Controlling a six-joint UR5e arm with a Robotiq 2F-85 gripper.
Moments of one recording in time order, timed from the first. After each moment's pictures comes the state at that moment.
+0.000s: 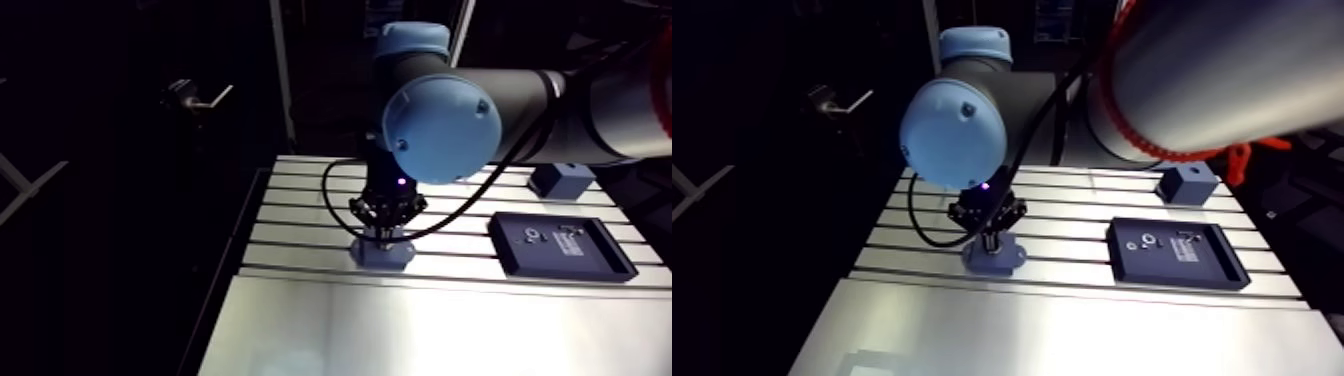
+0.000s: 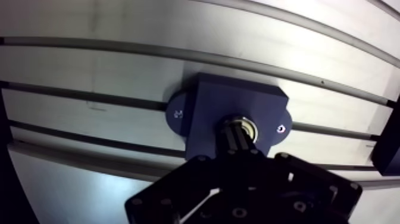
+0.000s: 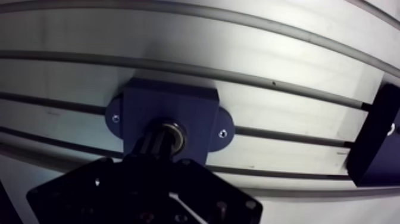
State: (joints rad) arm 0.04 -1.27 2.03 -2.22 -1.59 -1.70
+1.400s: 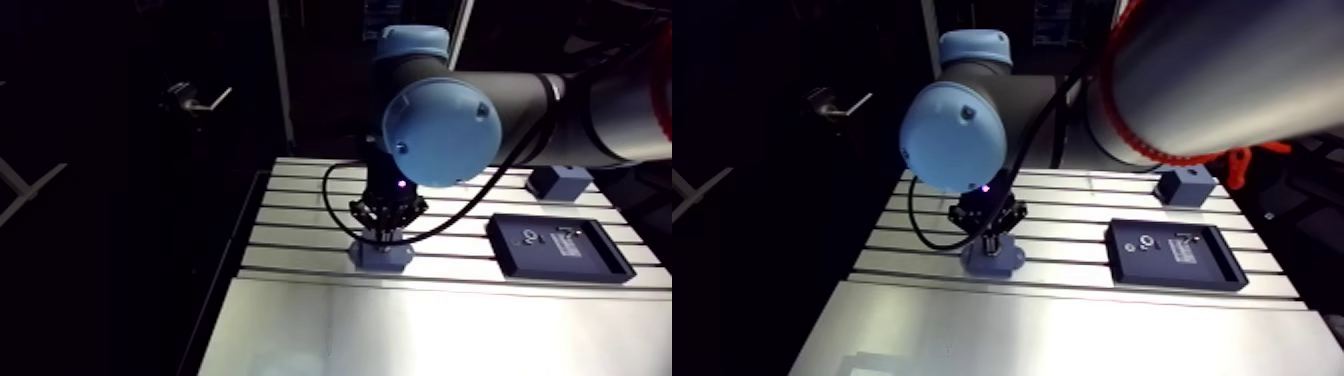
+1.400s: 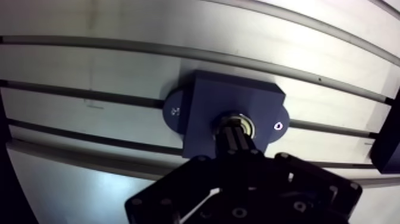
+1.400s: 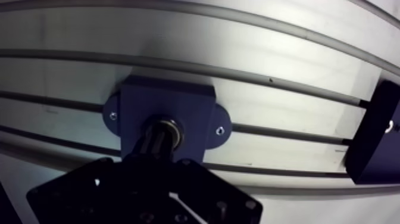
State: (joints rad) arm 0.04 -1.28 2.03 -2.22 -1.59 -1.70
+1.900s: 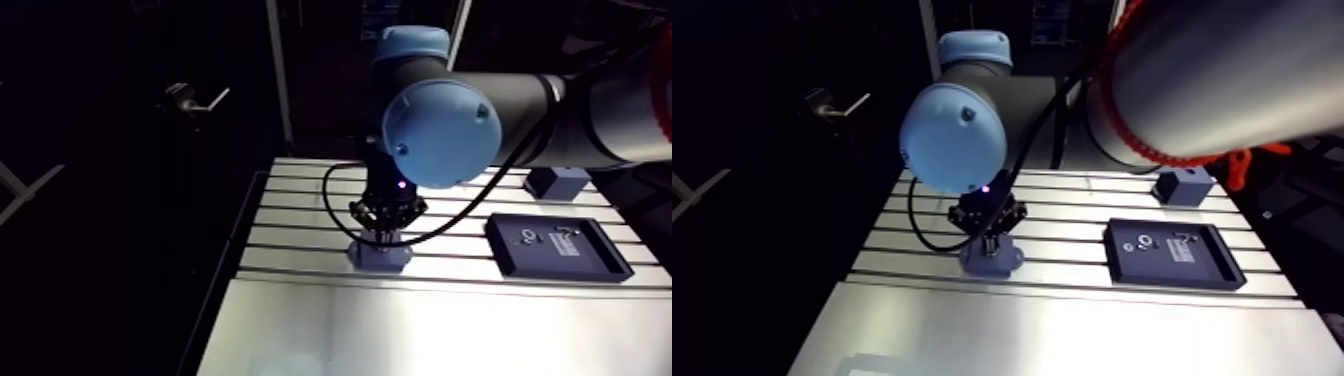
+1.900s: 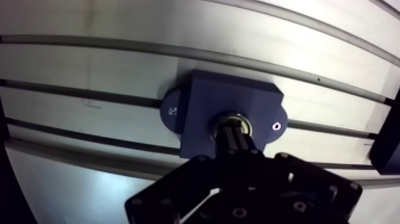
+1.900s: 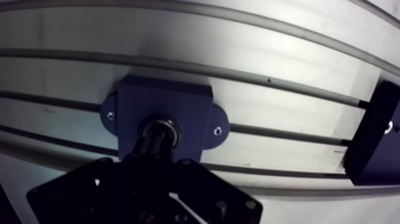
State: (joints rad) arm 0.03 -1.28 2.04 -2.22 -1.59 -1.71
